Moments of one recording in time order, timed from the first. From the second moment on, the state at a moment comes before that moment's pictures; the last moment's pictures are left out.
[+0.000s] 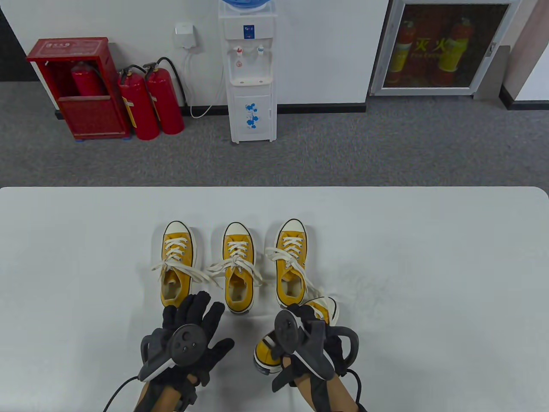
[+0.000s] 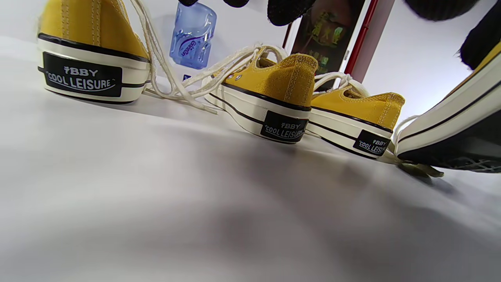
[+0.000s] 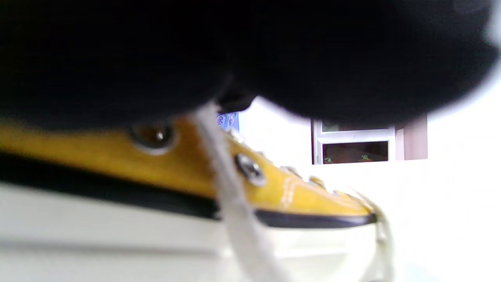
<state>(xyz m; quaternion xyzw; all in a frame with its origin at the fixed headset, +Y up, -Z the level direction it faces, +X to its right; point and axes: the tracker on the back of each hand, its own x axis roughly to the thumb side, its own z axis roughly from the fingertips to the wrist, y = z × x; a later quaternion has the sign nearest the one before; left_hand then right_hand) -0.210 -0.744 -0.262 -0.03 -0.14 0.13 0.98 0.038 -0.685 -0.263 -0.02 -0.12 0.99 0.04</state>
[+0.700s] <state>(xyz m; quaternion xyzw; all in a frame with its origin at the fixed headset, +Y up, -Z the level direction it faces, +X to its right) -0.210 -0.743 -0.262 -0.03 -0.14 0.13 0.98 0.025 -0.722 -0.261 0.04 0.00 0.99 0.10</state>
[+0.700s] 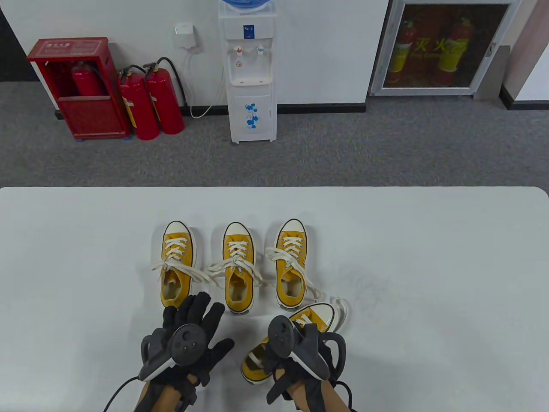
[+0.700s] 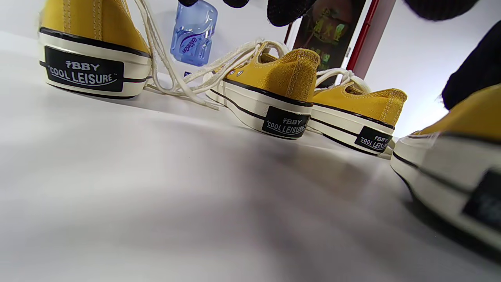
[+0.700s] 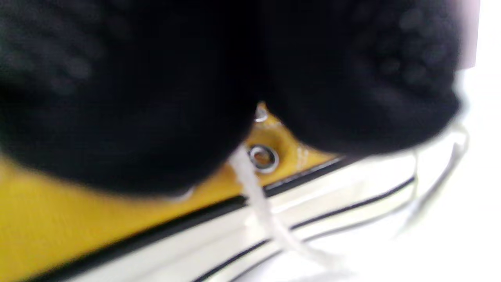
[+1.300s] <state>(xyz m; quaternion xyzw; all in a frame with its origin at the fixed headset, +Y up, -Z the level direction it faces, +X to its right) -0.211 -0.743 -0.262 -0.03 -0.13 0.13 0.98 0.057 -0.694 -0.261 0.06 0.02 0.98 0.18</state>
